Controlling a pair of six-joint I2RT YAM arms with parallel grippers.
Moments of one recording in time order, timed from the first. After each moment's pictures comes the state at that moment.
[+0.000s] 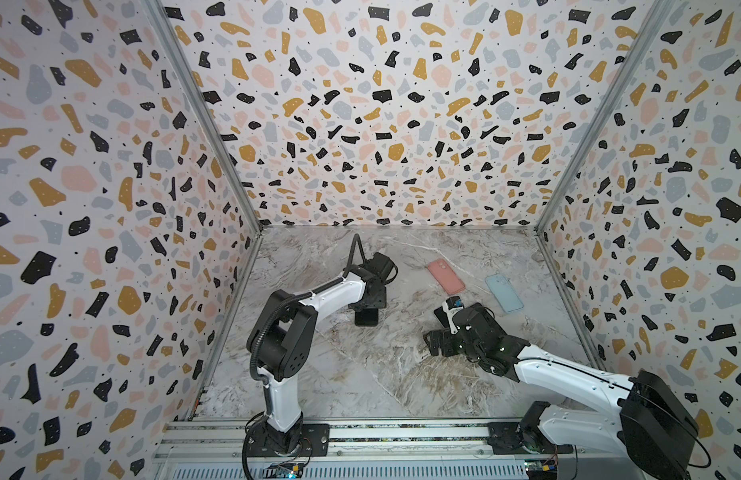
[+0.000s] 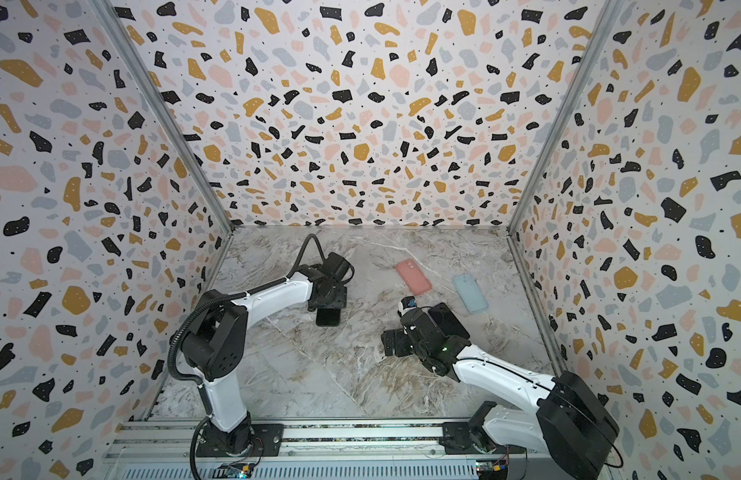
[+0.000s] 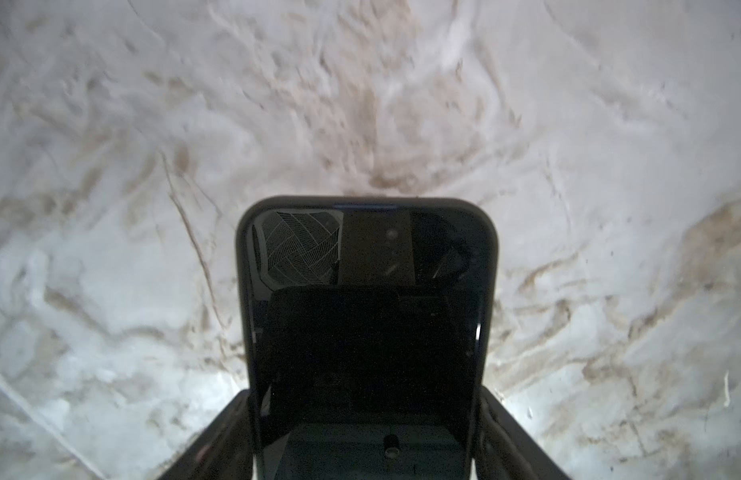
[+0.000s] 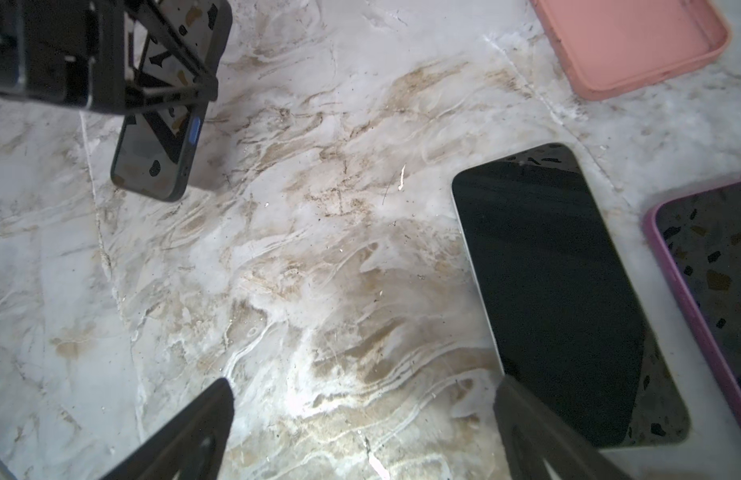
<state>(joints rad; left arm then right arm) -0.56 1.90 1.38 -0.72 -0.24 -0.52 0.78 1.17 0.57 -0.17 0.08 0.50</state>
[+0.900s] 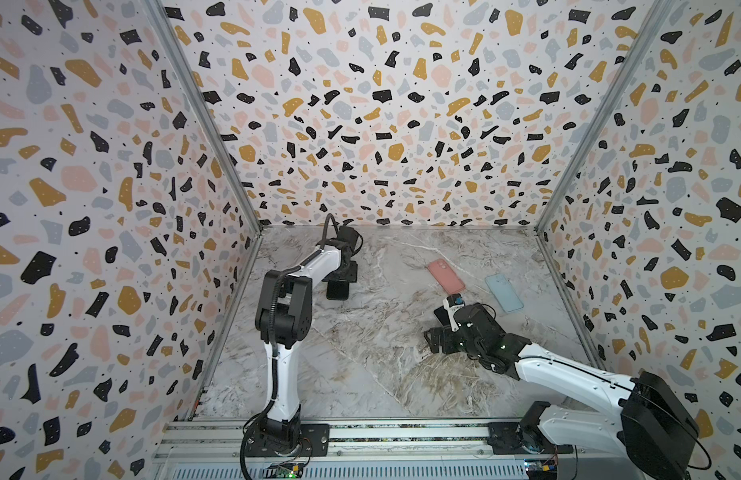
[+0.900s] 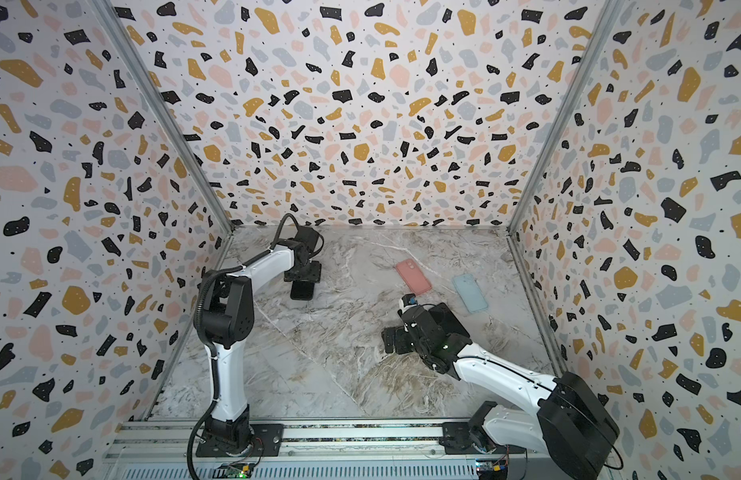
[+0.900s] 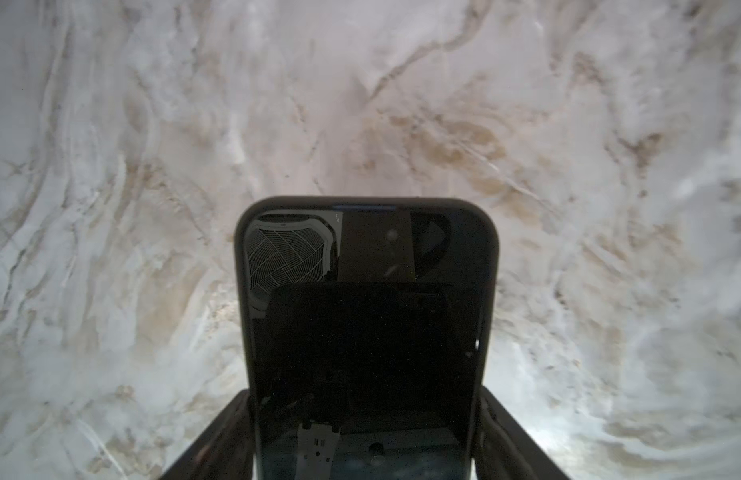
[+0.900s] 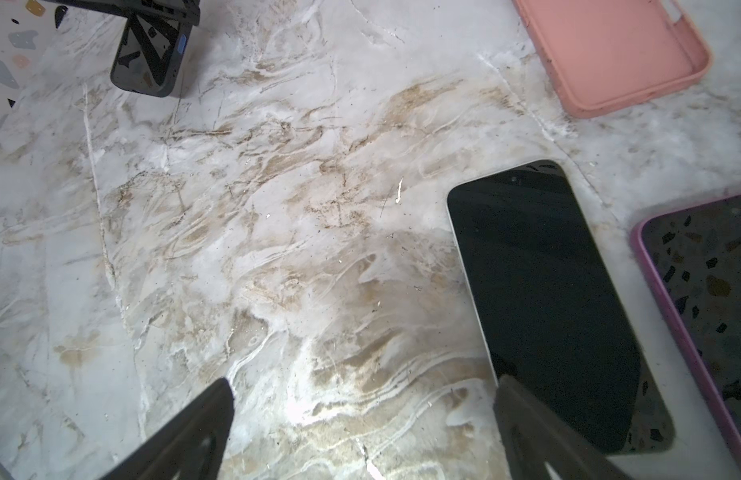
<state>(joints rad) -0.27 2.13 1.67 -0.79 -0.23 -0.24 0.77 1.17 0.58 -0.18 0.07 0.48</state>
